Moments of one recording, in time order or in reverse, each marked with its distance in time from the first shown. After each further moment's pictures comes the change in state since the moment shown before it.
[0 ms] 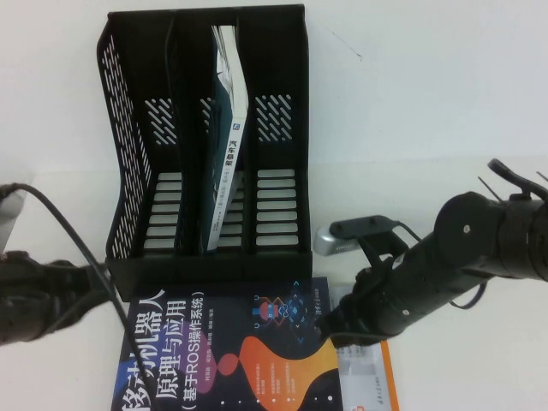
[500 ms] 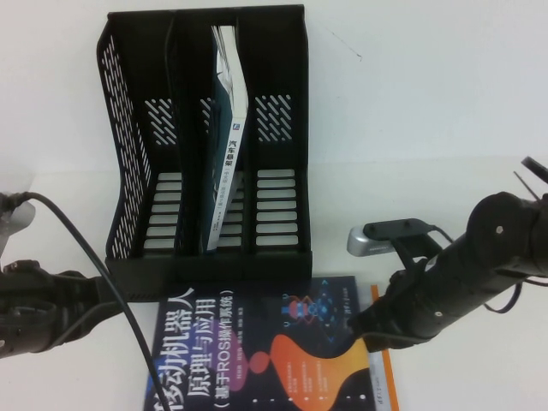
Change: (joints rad) right arm -0.065 -0.031 0.061 -0.074 0.021 0.065; left arm -0.019 0.000 0.007 0.003 0.033 0.000
